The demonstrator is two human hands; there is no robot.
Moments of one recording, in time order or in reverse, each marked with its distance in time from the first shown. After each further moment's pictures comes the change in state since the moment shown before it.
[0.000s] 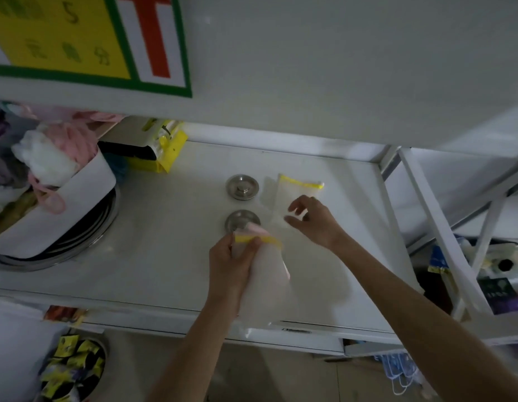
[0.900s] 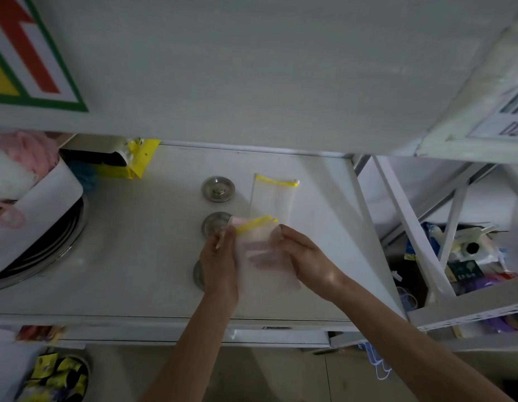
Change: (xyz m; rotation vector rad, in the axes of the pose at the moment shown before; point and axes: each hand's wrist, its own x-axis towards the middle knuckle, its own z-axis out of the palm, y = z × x) left_hand 0.008 -0.006 0.039 -0.323 0.120 -0.197; right_hand -0.101 -0.038 -0.024 0.992 -0.318 0.111
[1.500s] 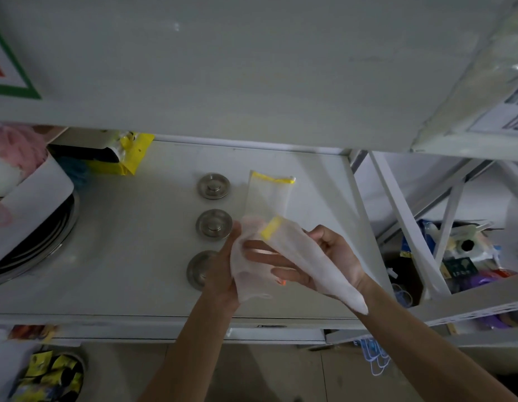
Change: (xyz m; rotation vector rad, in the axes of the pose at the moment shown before) left_hand -0.015 0.012 0.005 -0.360 -0.596 -0.642; right_hand -0.009 -0.001 -0.038 0.699 -0.164 0.302
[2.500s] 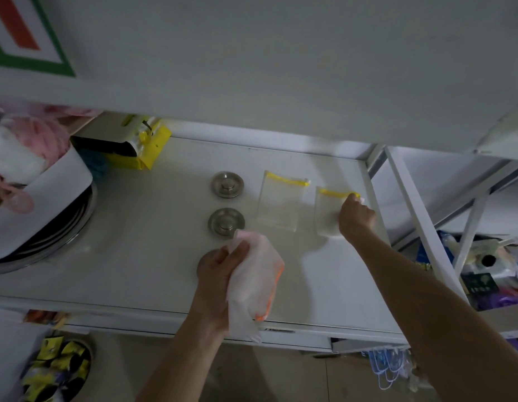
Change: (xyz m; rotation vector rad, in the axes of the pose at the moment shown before) left_hand -0.034 -0.005 -0.020 0.183 0.131 0.321; right_hand 0.104 -0.091 -0.137 -1.979 1.364 -0.020
